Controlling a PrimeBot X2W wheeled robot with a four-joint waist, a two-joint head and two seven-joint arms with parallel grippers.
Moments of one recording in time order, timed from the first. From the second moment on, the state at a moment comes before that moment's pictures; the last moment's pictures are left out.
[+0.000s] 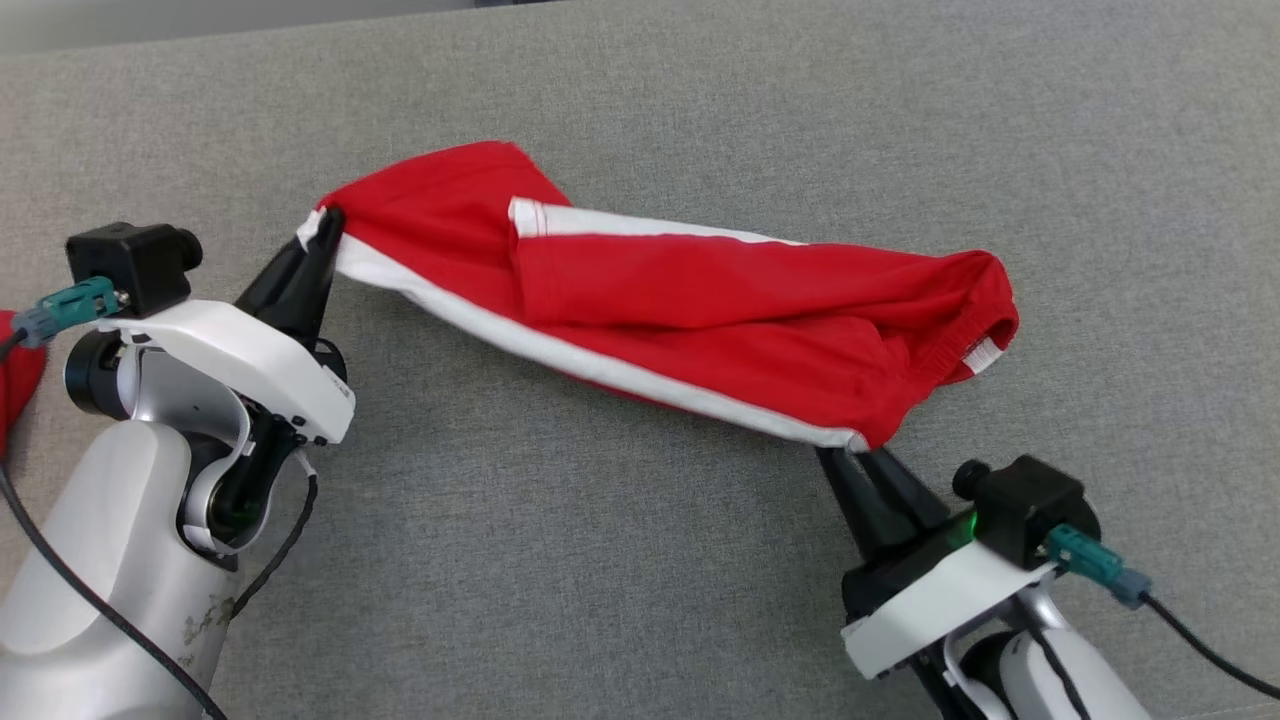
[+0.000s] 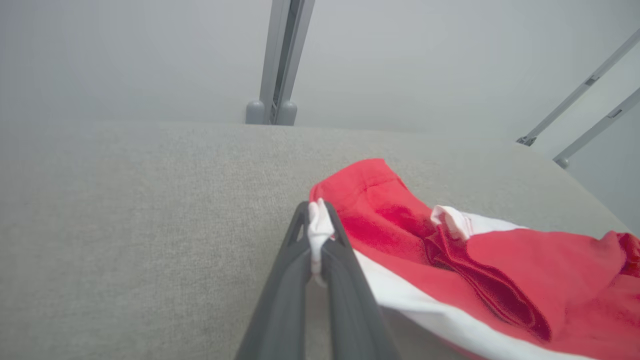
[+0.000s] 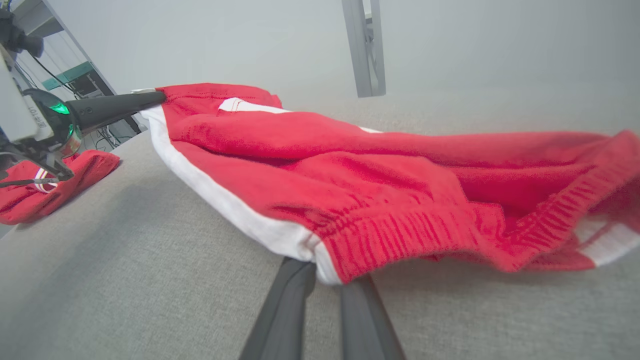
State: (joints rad) left arm -0.55 0.32 -0.31 0.36 -0.71 -0.06 0.13; right arm -0.18 -0.05 0.37 0.07 0.29 0.13 -0.05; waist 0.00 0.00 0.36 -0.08
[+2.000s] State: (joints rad) left arm -1.41 0.20 -0.36 0.74 -0.59 -0.09 -0.01; right arm -1.40 -0.09 0.25 0.88 0.37 0.13 -0.17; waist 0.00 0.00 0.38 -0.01
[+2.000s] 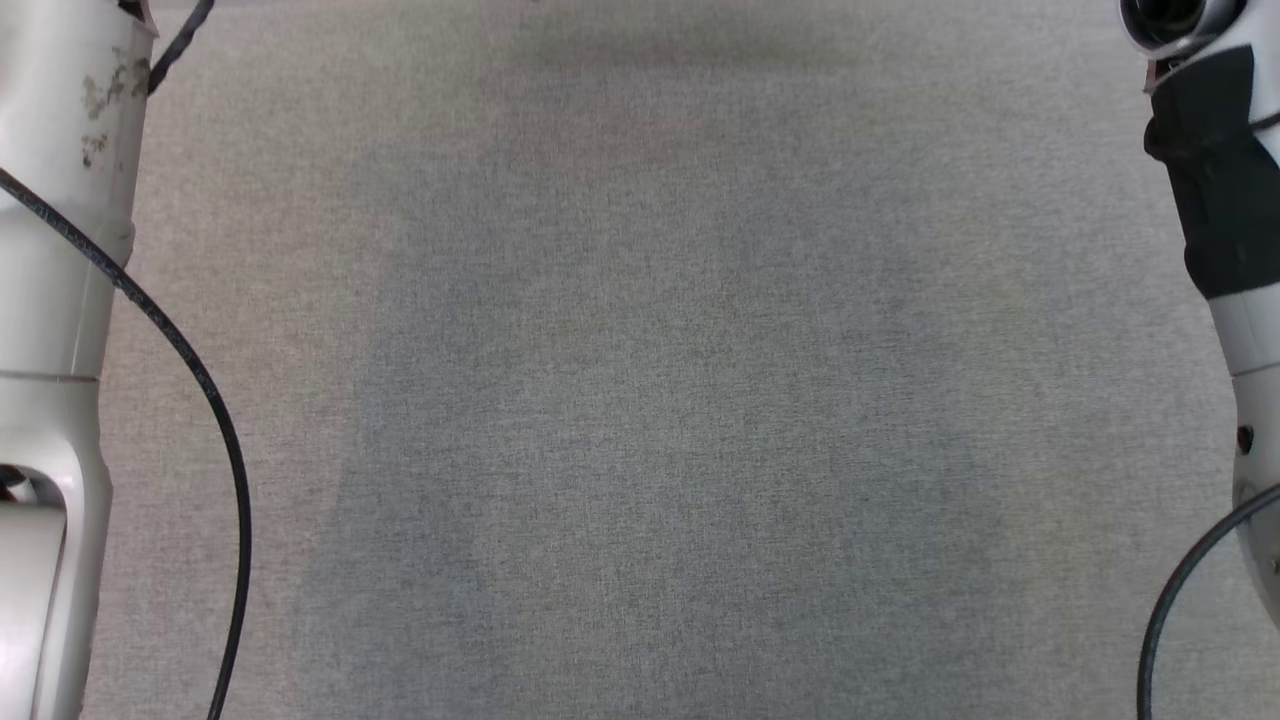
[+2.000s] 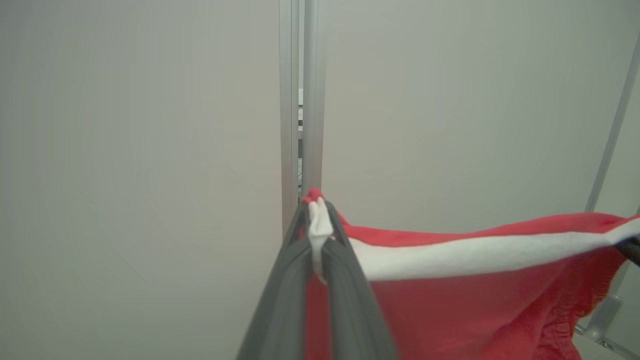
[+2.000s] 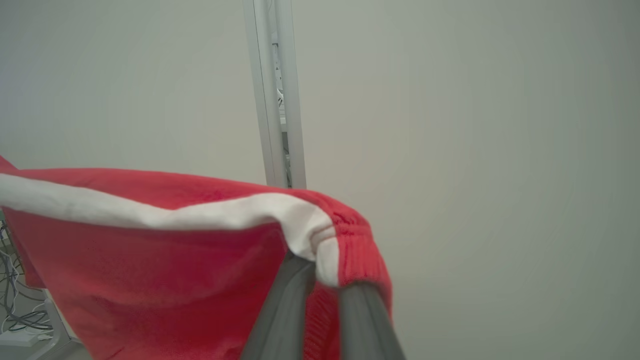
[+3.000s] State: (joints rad) left arm -0.67 0.20 -0.35 0.58 -0.63 -0.10 -0.26; right arm -0.84 -0.11 0.53 0.91 0.65 0.13 -0.26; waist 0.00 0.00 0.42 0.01
